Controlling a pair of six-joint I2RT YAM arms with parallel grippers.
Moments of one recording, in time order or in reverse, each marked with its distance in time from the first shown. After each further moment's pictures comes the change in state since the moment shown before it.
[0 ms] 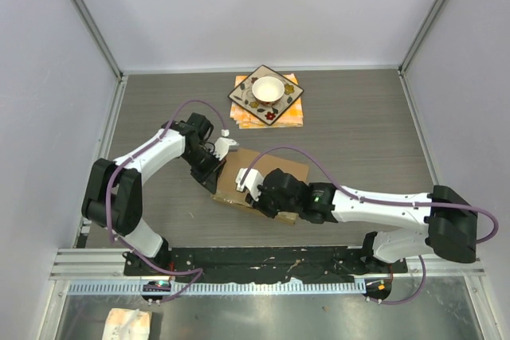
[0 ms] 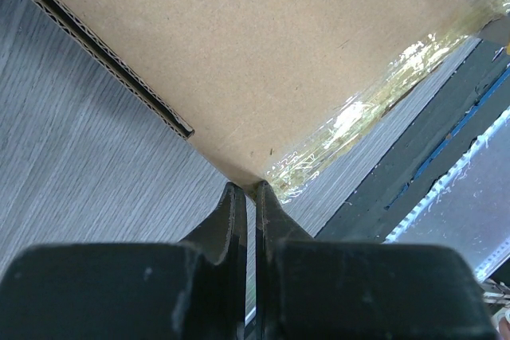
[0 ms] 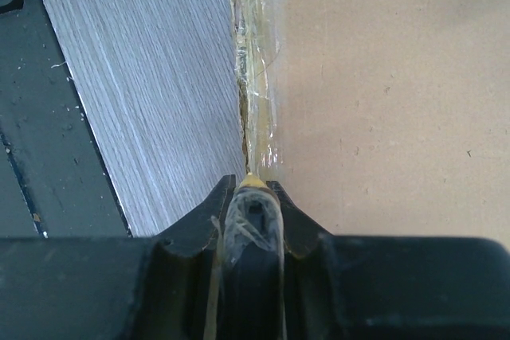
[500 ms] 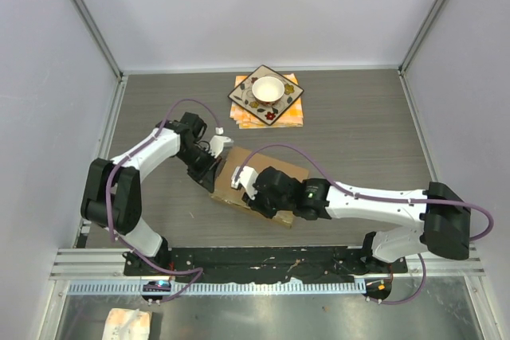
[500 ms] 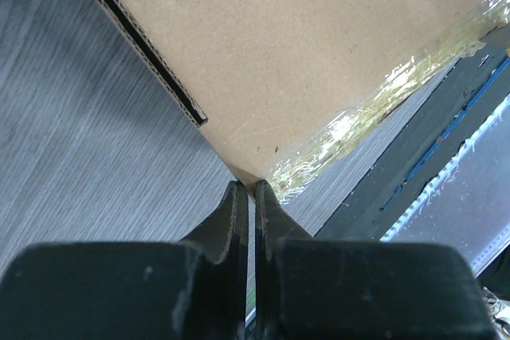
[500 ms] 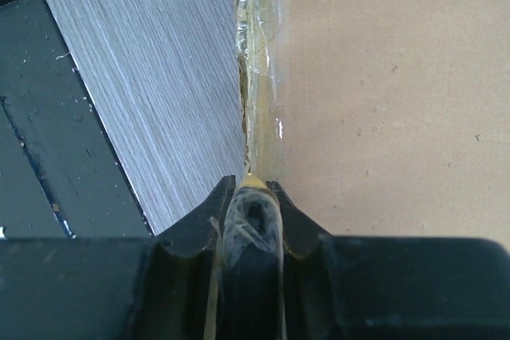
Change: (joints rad) left arm 0.048 0.000 -0.008 0.000 0.037 0.011; right arm 0.010 0.023 0.077 -0.138 0.021 0.070
